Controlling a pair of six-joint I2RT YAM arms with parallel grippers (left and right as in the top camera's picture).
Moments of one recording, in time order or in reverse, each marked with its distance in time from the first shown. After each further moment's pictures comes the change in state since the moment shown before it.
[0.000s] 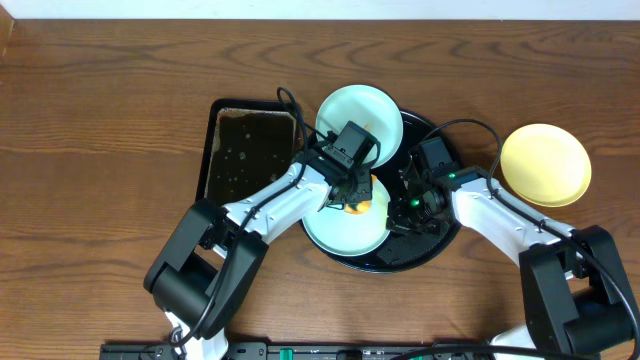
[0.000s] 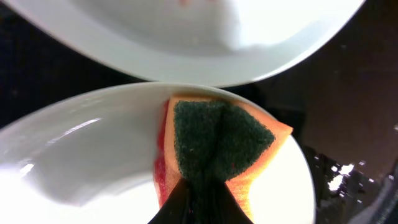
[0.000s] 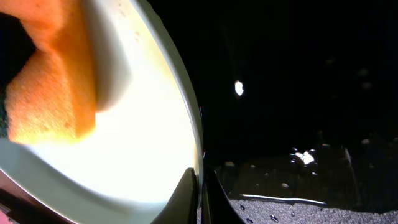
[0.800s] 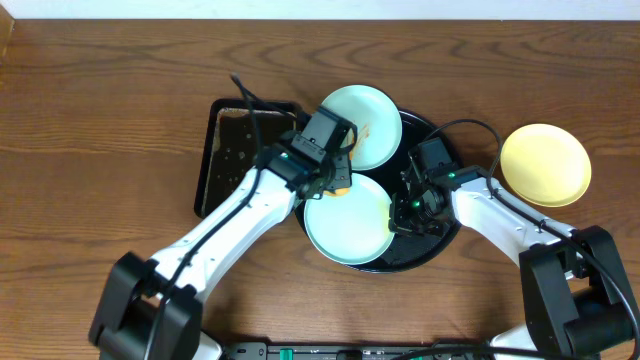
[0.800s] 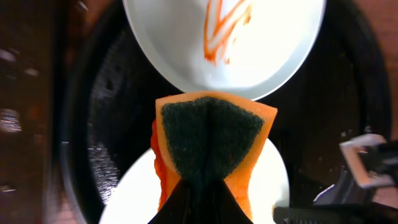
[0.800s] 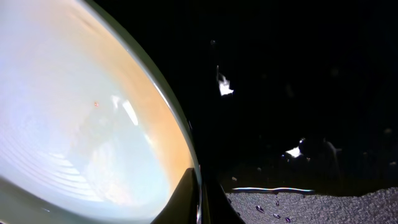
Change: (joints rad) left arm 0.065 -0.266 0.004 -0.156 -0.083 0.043; right arm 0.000 0.000 0.005 -0.027 0.045 -0.006
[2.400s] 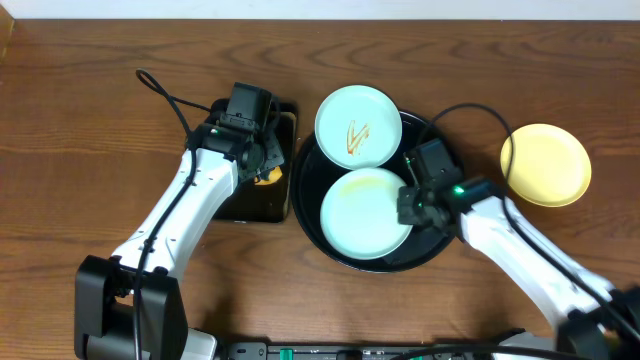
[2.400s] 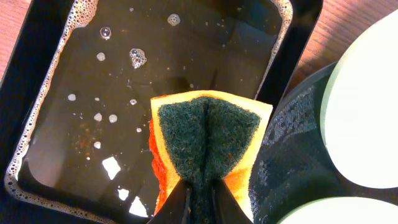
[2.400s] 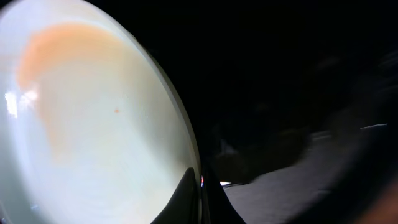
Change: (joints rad) left arm 0.320 -0.010 0.000 -0.131 -0.064 0.022; right arm 0.082 -0.246 0.000 -0.012 0.426 -0.076
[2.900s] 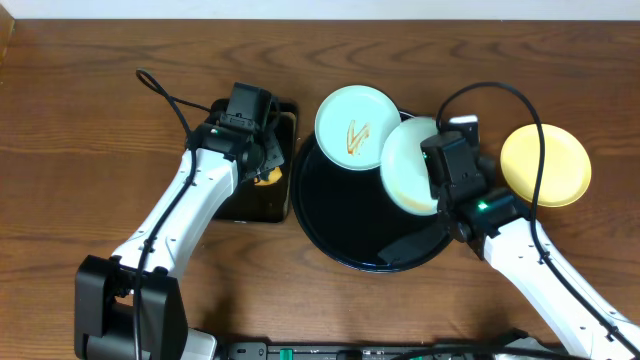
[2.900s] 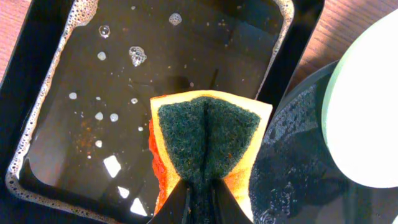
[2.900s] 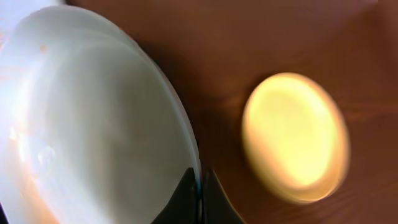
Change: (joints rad) left arm 0.000 0.000 0.000 -0.006 0.000 0.003; right arm 0.000 -0.135 0.000 0.185 0.566 -0.306
